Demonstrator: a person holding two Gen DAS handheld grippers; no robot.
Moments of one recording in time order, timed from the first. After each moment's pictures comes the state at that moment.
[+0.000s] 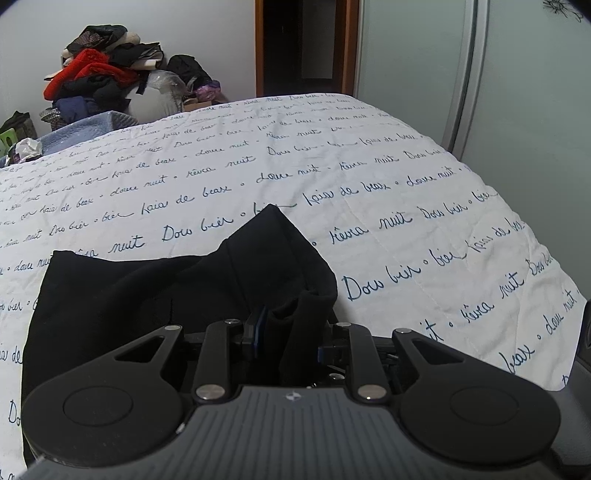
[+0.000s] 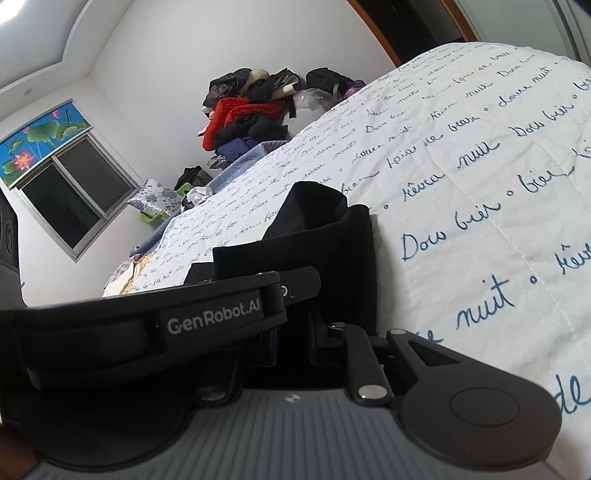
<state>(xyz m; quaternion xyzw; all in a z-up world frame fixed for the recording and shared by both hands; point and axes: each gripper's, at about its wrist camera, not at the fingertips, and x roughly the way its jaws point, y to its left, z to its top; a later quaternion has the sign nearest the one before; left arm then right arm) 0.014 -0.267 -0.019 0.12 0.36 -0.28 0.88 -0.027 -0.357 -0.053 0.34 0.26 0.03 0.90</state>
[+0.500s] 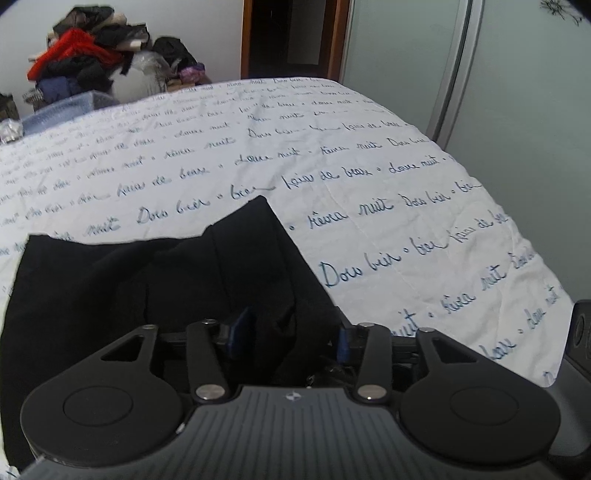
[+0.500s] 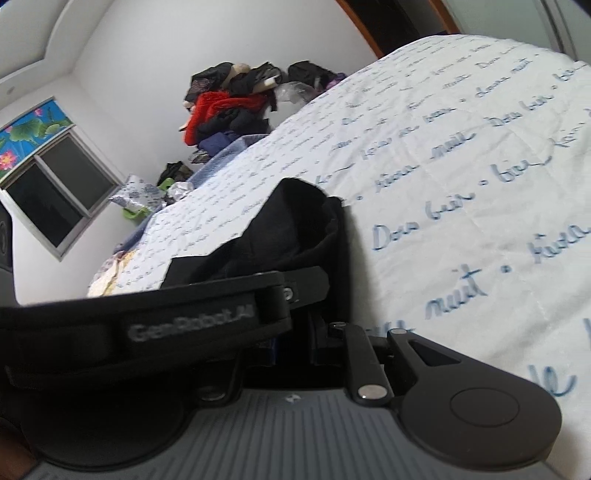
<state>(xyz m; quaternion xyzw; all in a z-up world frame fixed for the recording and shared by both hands) 0.017 -0.273 -0.024 0.10 0.39 -0.30 0.86 -0.030 -0.361 -0.052 0.34 0.28 0.00 0.90</state>
